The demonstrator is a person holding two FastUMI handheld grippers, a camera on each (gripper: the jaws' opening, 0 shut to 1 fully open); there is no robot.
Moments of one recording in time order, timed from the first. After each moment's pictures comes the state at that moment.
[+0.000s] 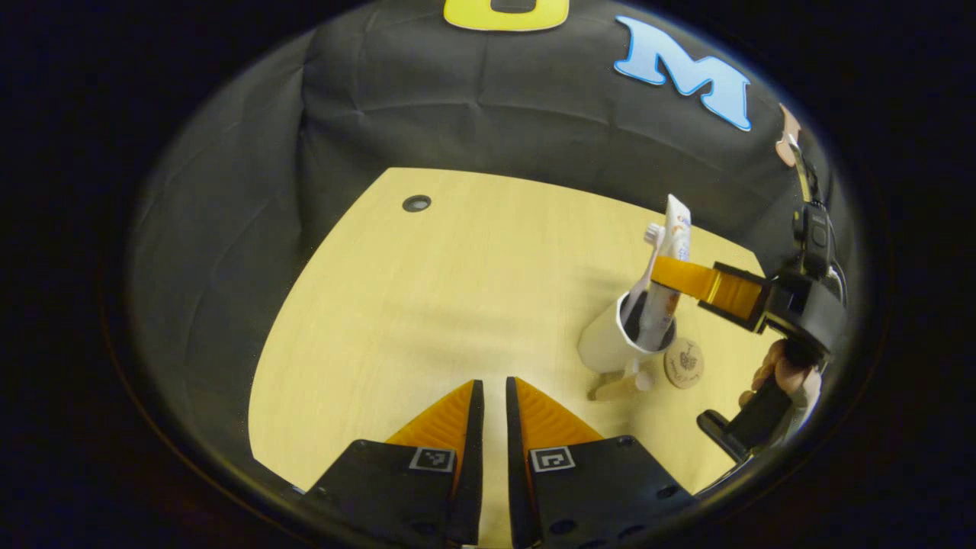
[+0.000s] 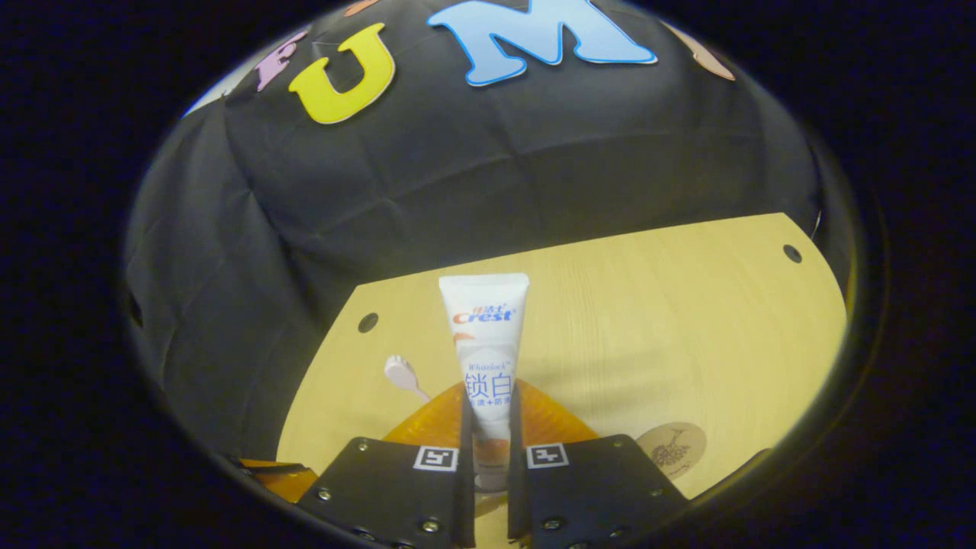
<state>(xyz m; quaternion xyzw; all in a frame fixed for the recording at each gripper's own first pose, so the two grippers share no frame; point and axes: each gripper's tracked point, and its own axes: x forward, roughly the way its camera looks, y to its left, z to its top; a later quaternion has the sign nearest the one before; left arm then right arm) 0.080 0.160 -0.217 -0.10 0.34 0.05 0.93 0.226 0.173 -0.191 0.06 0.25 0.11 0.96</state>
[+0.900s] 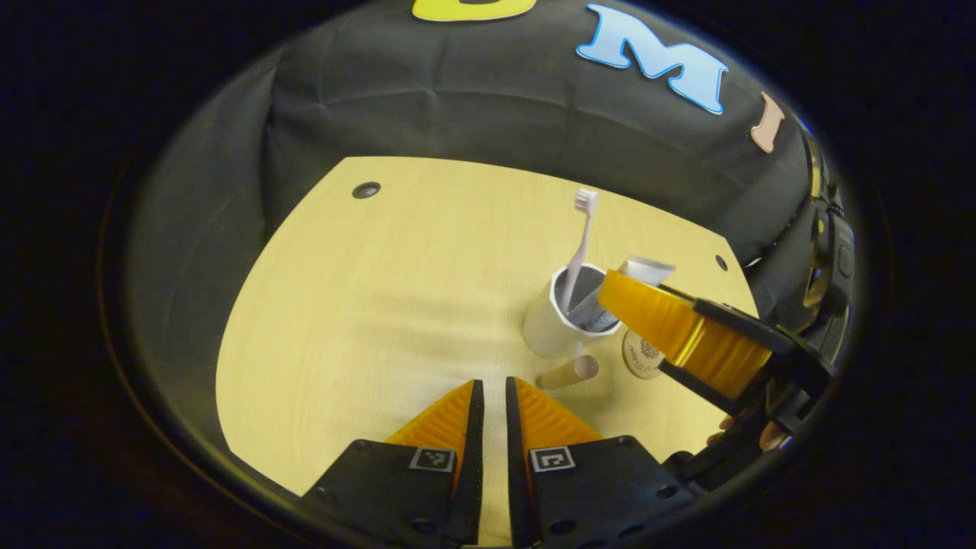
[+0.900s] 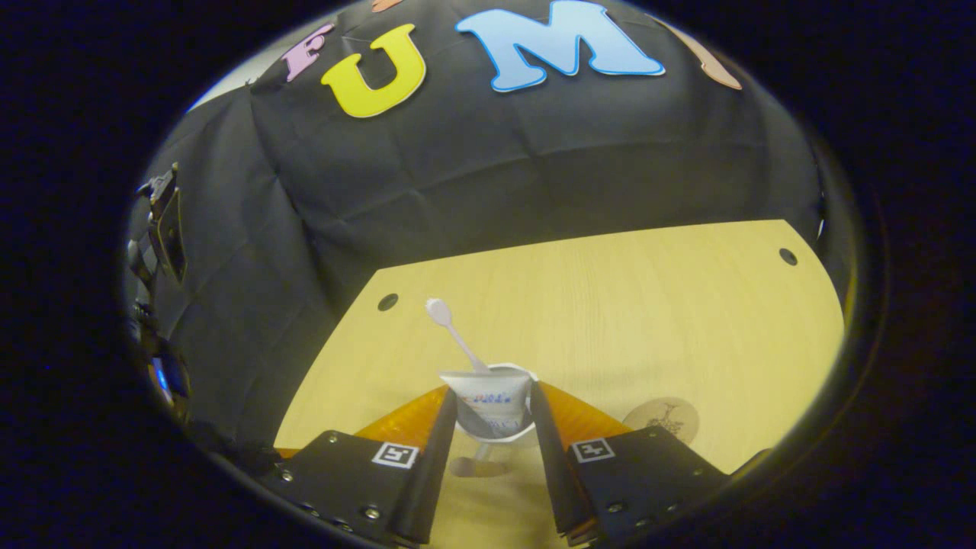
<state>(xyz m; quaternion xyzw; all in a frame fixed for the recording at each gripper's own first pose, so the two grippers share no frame) 0.121 0.095 -0.247 -0.11 0.36 -0.01 0.93 0.183 0.169 -0.175 0.04 0.24 0.13 0.96</state>
